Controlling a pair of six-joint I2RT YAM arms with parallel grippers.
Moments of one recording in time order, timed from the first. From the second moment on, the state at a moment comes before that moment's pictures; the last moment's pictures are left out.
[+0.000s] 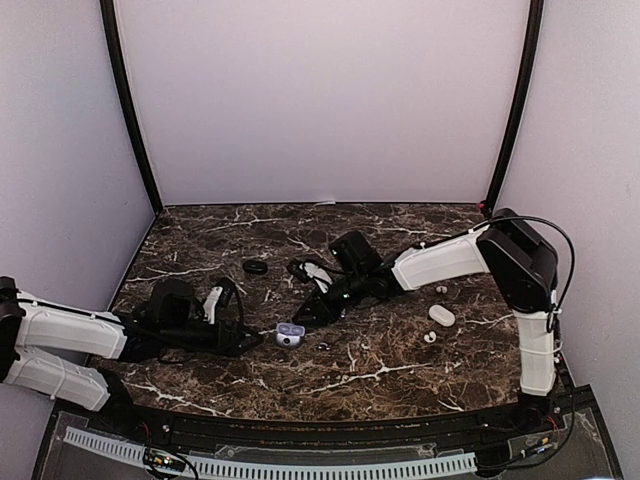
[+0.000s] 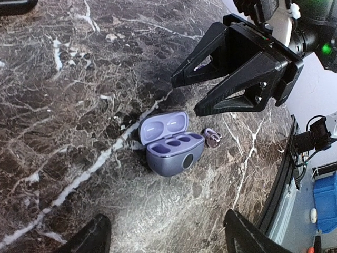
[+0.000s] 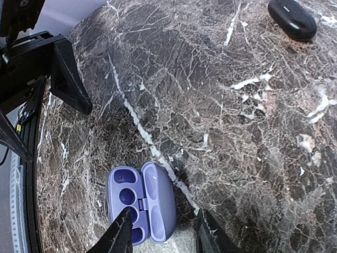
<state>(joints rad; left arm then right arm) -0.70 1.17 0.29 0.26 0.33 -0.56 0.87 2.08 1.30 0.00 -0.59 0.02</state>
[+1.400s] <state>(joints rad) -0.55 1.03 0.22 0.26 0.26 -0.66 1.22 1.93 1.06 0.16 0.16 -0.47</state>
